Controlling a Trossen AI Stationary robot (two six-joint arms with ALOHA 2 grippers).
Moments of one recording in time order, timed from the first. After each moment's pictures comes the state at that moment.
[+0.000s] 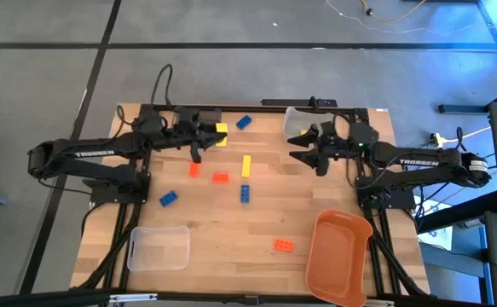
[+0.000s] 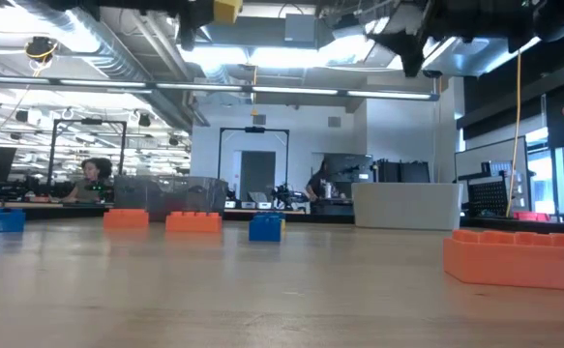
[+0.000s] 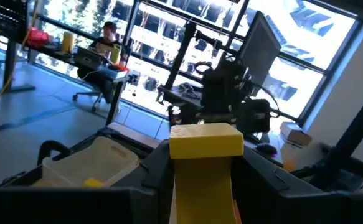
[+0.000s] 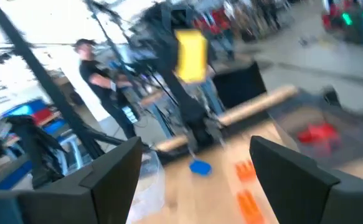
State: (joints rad) left arm 0.27 0.99 0.69 0.46 0.09 -0.39; right arm -0.24 0.94 0.55 0.40 -0.23 0.47
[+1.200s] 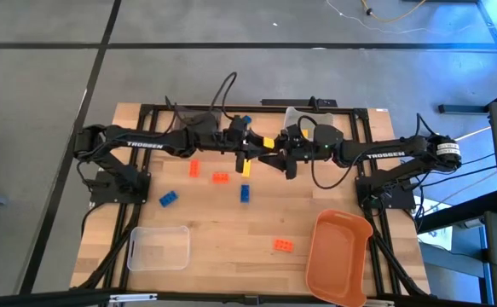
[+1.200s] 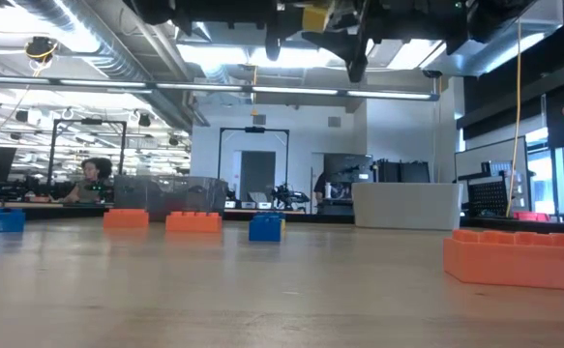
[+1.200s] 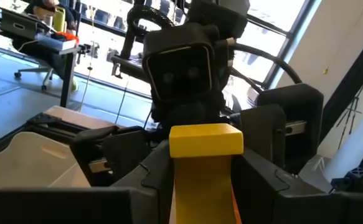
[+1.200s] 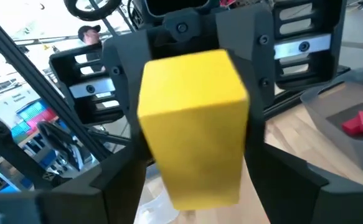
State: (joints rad) left arm 0.19 1.52 1.03 0.57 0.22 -0.35; right arm -0.15 1.34 0.77 0.57 -0.21 0.55
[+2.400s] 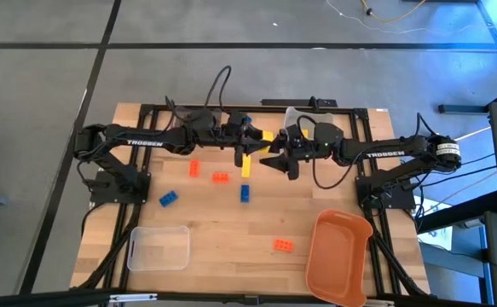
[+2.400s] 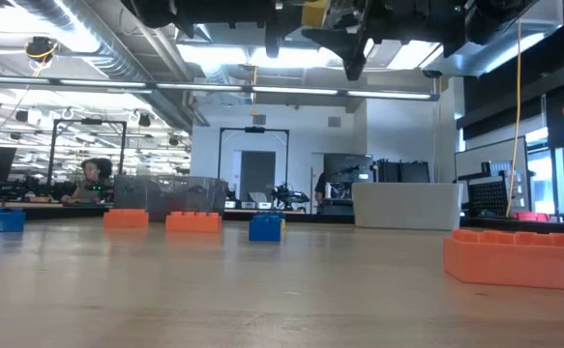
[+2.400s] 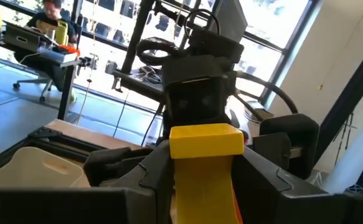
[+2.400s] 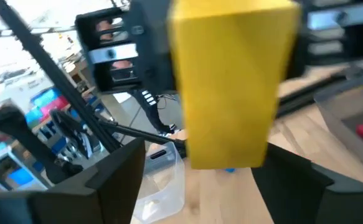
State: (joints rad) left arm 0.23 1.52 1.03 0.64 0.25 -0.39; right arm -0.16 1.34 0.77 0.58 -0.30 0.49
